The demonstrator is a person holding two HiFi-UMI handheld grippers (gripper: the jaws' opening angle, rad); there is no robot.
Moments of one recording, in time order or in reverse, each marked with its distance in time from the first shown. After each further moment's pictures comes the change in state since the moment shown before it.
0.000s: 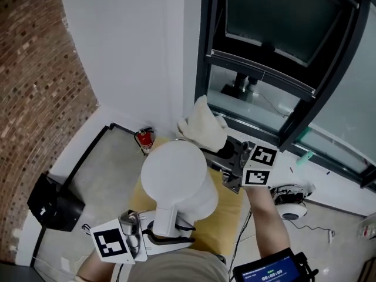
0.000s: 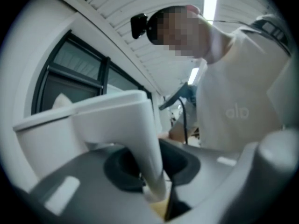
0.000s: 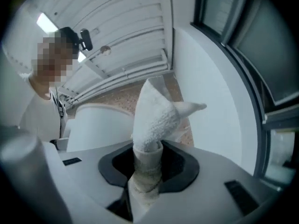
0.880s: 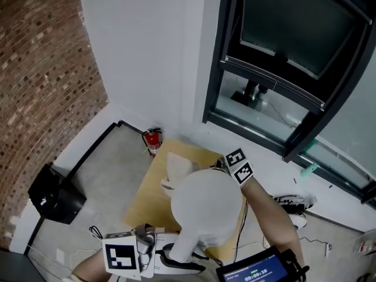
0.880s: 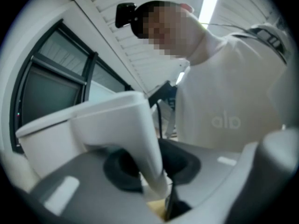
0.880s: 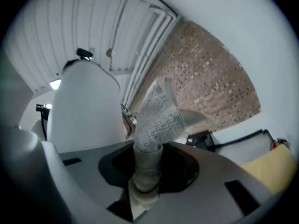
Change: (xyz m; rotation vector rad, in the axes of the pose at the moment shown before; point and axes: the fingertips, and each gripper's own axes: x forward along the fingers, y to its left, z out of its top) left arm 0.017 -0.057 0.018 -0.014 -0.017 -0.179; right arm 0.025 0.070 -0.119 0.363 0.317 0.771
